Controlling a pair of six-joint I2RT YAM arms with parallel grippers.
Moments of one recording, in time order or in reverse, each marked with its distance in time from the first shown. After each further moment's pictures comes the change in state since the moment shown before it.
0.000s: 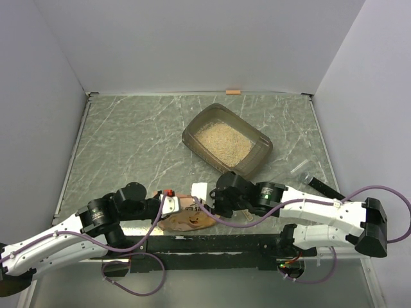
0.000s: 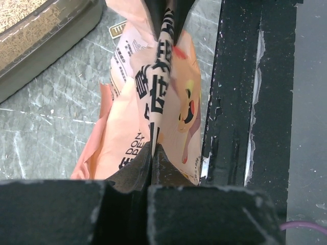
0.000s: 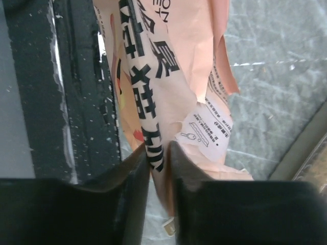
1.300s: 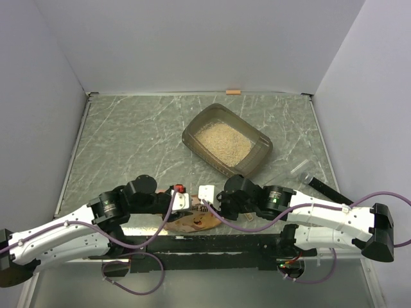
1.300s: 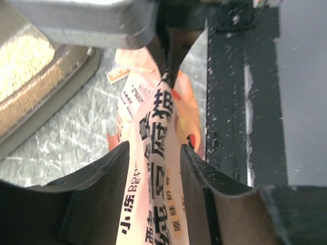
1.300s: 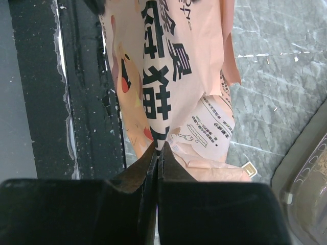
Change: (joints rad) left arm -0.028 0.166 0.082 0.139 0.072 0.041; right arm -0.005 -0.093 -0.074 0.009 -0.006 0.006
